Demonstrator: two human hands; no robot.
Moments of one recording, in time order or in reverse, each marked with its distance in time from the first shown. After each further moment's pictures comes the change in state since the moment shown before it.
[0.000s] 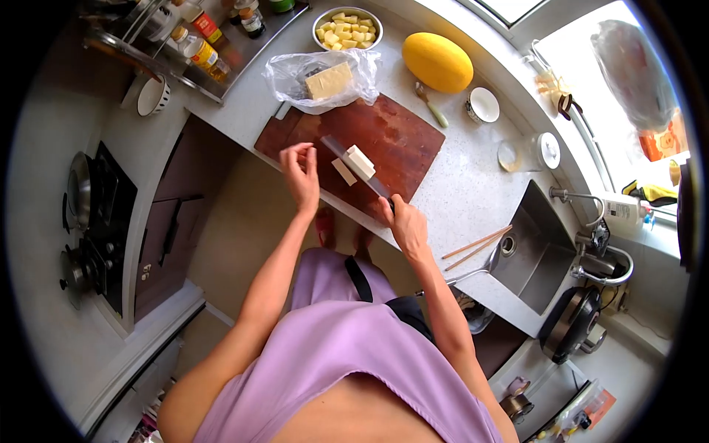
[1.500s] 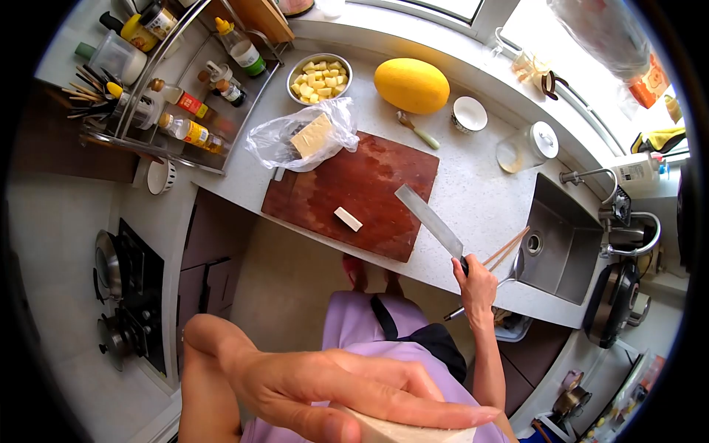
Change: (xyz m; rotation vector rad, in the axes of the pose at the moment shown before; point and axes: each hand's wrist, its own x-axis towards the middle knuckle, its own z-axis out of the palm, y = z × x) left_hand 0.009 0.293 -0.117 -1.530 -1.638 -0.293; right_hand -0.082 0.039 -0.090 -0.212 0.229 0.270
